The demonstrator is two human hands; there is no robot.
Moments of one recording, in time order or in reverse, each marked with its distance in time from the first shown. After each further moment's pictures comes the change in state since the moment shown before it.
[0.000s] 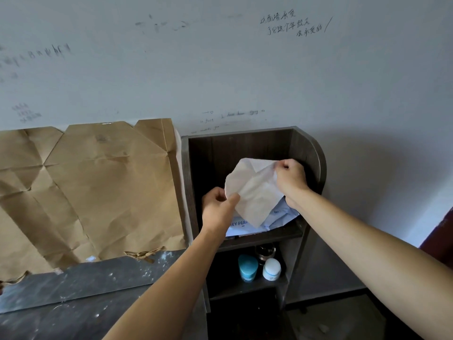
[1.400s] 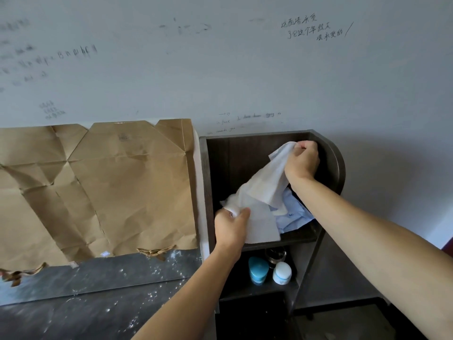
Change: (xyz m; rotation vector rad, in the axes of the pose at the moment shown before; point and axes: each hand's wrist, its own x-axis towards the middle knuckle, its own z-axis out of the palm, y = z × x) left_hand -0.024 -0.018 -0.012 -0.173 0.010 -0.096; right_hand 0.011 -0.037 0.021 -0.011 0.278 -0.156
